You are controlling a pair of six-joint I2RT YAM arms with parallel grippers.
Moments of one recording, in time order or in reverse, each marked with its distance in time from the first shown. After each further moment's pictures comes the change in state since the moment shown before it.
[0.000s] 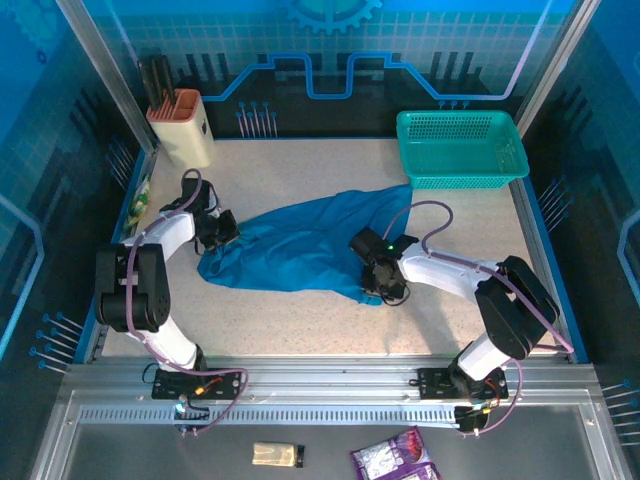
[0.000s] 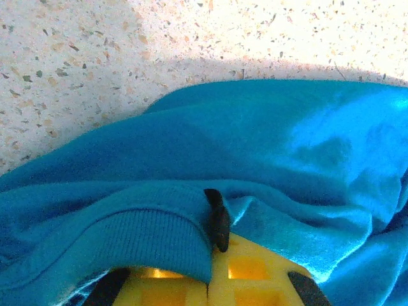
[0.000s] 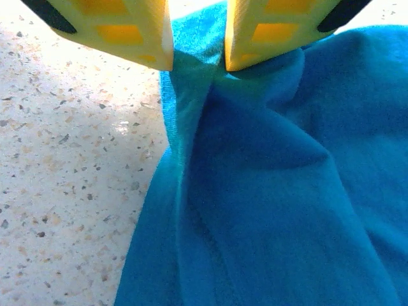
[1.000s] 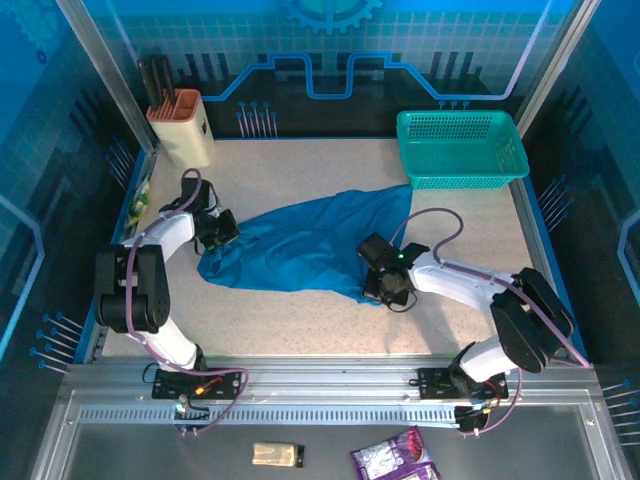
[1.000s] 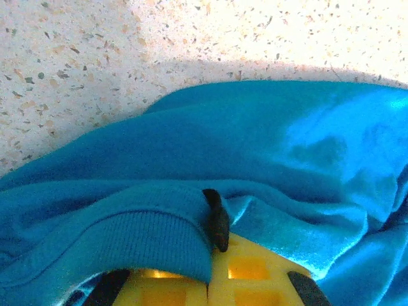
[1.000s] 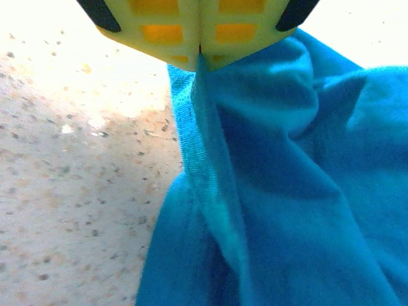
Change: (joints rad) left arm 0.000 -0.014 -0.001 0.000 -0.001 0.000; right arm 0.000 -0.122 -0.093 0.037 -0.033 0.029
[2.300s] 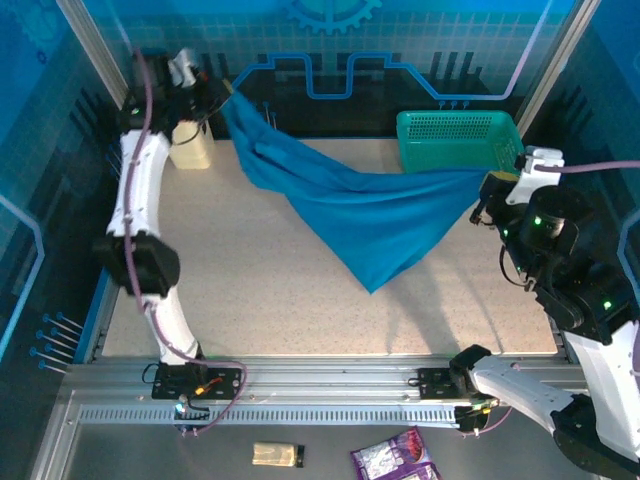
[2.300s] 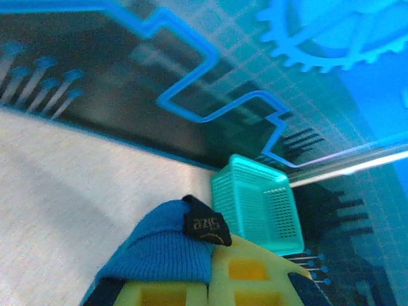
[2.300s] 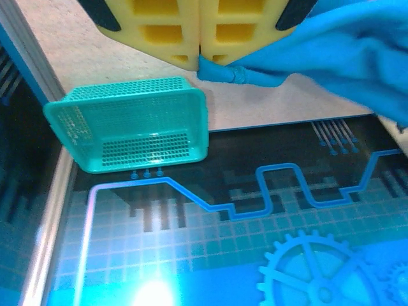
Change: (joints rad) left arm 0.004 0.369 1.301 -0.206 0.315 -0.140; right arm -0.199 -0.566 0.728 -0.167 0.465 -0.764
